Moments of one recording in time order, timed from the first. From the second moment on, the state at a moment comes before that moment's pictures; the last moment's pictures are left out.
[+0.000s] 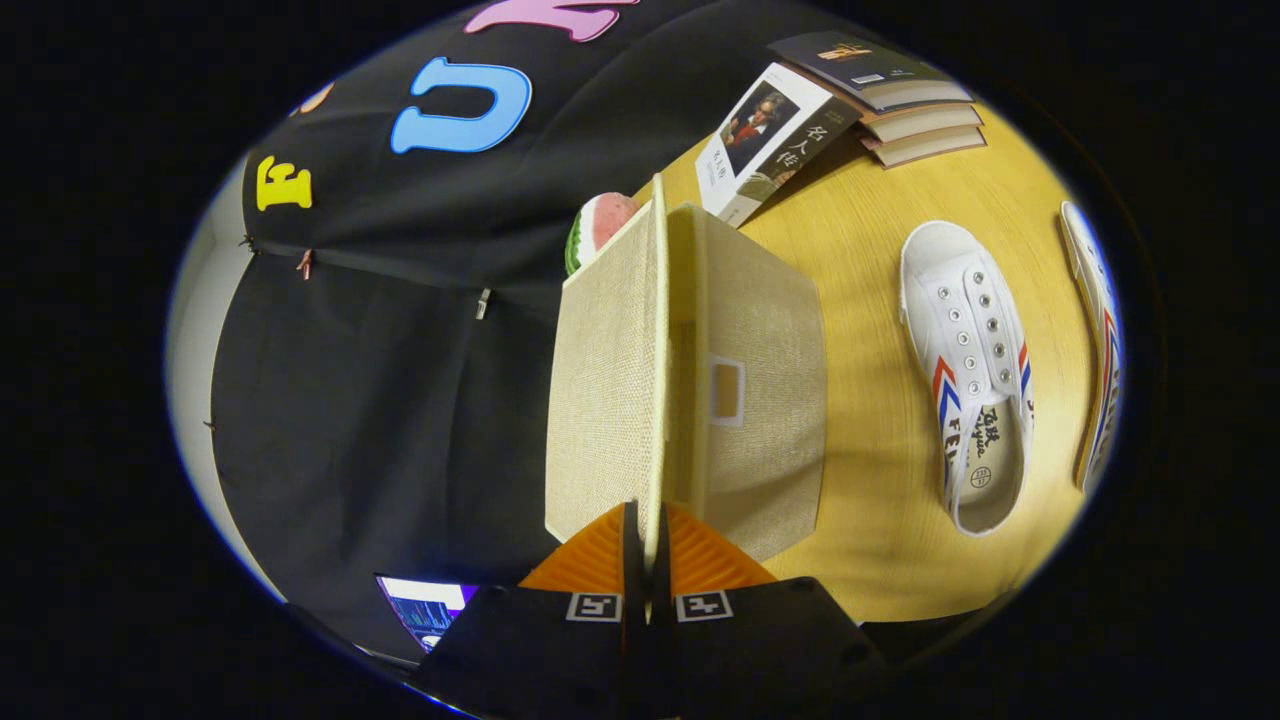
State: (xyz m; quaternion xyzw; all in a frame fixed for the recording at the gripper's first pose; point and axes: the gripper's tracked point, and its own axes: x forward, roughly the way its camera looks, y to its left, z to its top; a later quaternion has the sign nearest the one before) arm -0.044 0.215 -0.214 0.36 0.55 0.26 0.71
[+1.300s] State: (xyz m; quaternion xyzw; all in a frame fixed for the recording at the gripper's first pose) arm -0.036 0.497 -0.113 0.28 0.49 0.38 0.73
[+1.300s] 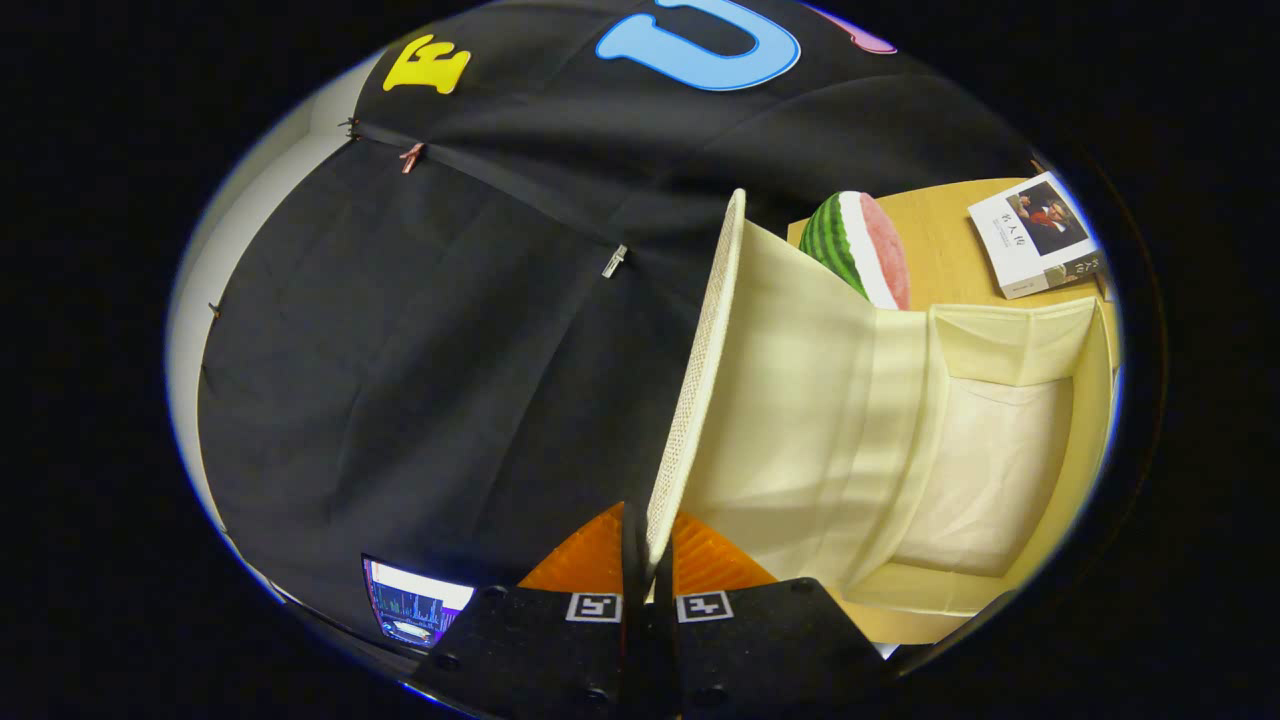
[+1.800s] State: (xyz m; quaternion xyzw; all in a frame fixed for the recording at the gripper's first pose) arm -0.032 0.515 -0.129 0.26 0.49 0.37 0.74
